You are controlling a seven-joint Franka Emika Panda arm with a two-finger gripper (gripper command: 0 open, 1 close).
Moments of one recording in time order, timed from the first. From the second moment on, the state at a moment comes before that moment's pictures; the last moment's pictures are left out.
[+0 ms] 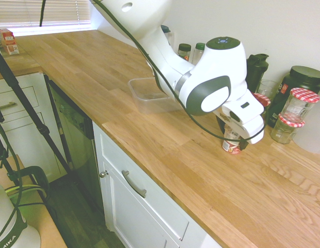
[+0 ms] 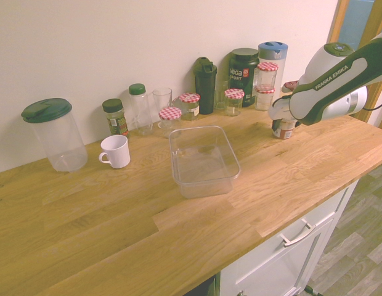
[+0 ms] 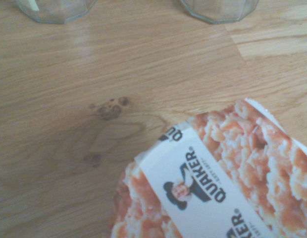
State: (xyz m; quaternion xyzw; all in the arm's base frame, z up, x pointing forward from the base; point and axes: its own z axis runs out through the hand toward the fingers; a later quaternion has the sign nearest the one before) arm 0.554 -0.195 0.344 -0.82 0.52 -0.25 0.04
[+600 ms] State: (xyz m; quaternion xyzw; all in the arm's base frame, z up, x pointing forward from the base) arm 0.559 -0.187 0.347 -0.83 0.48 -0.26 0.04
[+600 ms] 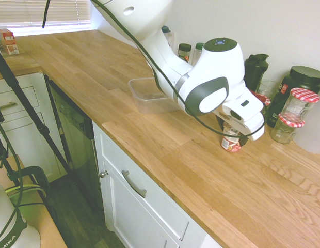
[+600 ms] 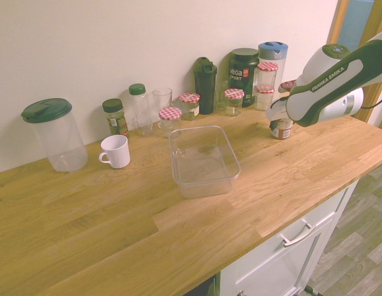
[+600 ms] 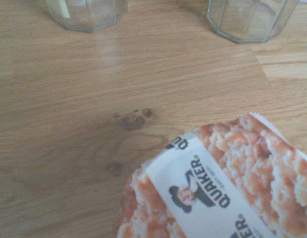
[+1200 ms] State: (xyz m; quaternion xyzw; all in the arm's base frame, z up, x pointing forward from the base) arm 0.542 -0.152 0.389 -0.84 0.44 -0.32 0.05
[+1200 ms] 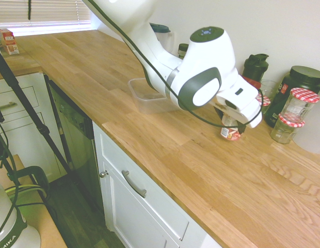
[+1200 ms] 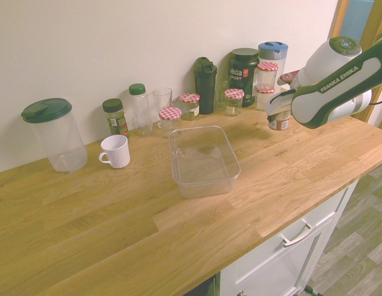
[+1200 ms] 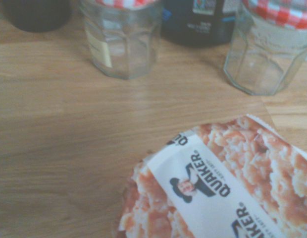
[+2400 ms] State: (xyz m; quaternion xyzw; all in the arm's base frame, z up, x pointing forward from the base) arm 0.542 0.125 0.385 -0.88 0.33 -0.35 0.03
